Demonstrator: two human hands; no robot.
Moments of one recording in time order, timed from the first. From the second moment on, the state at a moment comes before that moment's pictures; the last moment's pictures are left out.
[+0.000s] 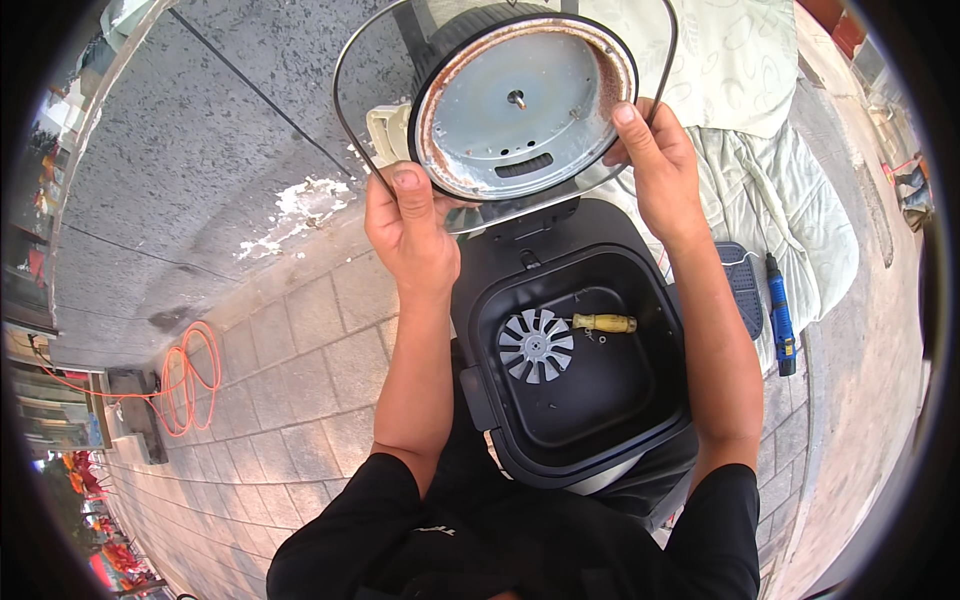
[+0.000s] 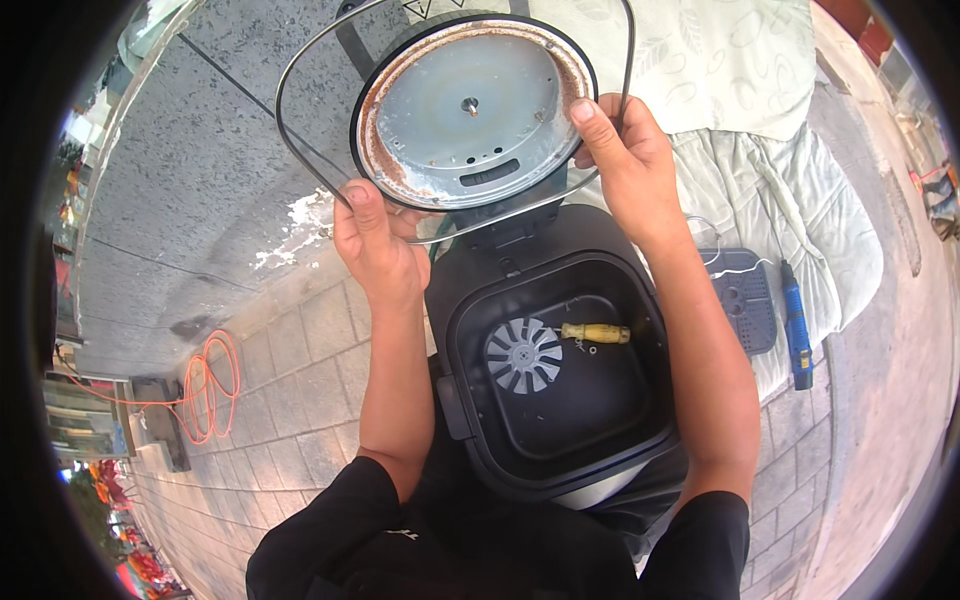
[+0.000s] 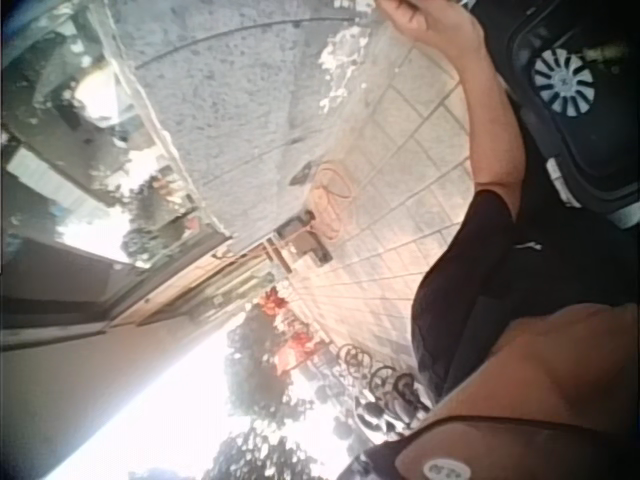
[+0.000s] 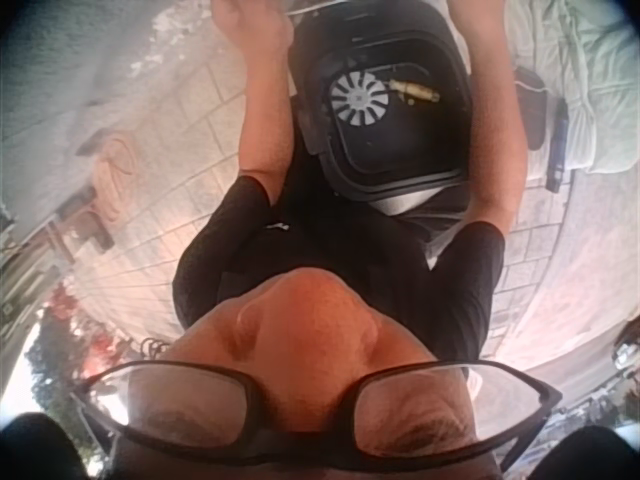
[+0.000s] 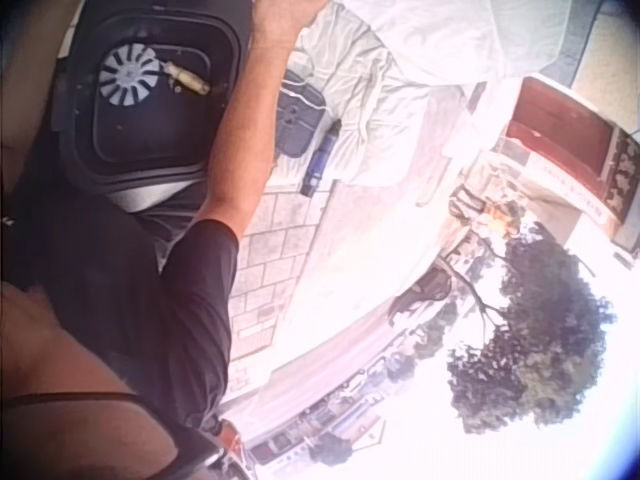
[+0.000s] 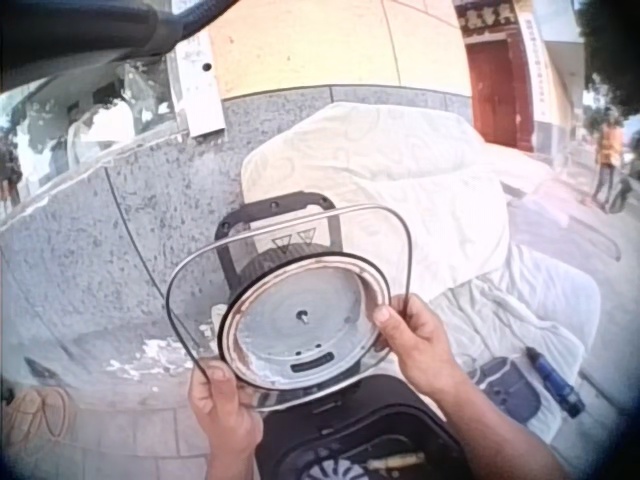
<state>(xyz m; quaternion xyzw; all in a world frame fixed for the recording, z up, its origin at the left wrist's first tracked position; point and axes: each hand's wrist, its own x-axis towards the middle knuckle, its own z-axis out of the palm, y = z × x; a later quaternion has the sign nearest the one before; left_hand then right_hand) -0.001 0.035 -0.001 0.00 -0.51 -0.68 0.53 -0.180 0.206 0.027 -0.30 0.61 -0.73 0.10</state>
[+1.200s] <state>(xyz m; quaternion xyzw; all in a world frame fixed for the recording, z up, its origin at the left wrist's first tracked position) 0.001 0.038 0.002 0.02 -0.49 -0.69 0.52 -0.180 0.207 0.027 -0.29 0.59 -0.74 0.11</state>
